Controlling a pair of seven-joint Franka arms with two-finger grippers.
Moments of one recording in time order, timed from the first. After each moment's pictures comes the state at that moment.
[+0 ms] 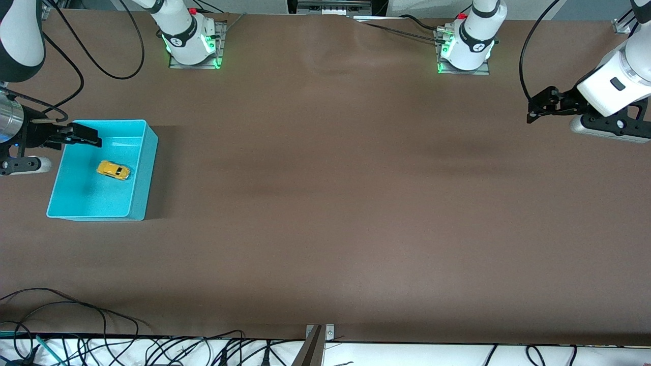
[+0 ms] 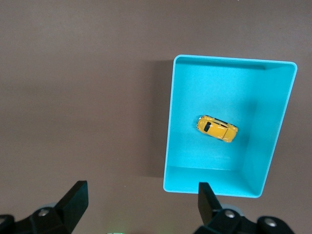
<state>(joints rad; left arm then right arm) -0.02 -0.01 -0.05 -1.64 -0.03 1.54 0.08 0.26 0.17 -0.34 -1.56 0.05 1.56 -0.15</state>
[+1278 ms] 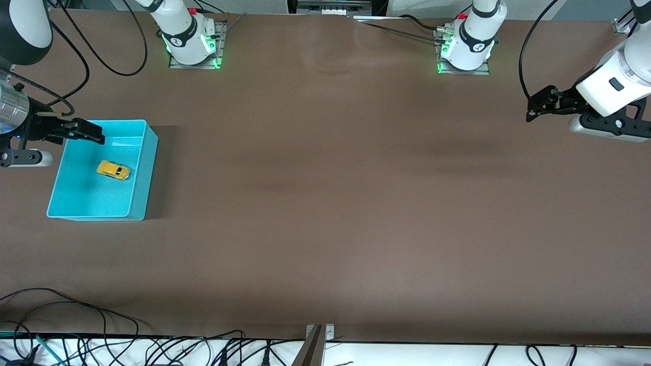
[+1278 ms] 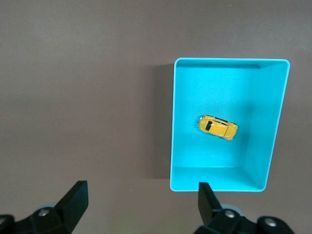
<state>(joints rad) -0.02 -0.01 -0.05 -1.64 -0.03 1.53 0.07 0.07 0.13 -0.08 -1.59 -0.01 1.58 -0.03</state>
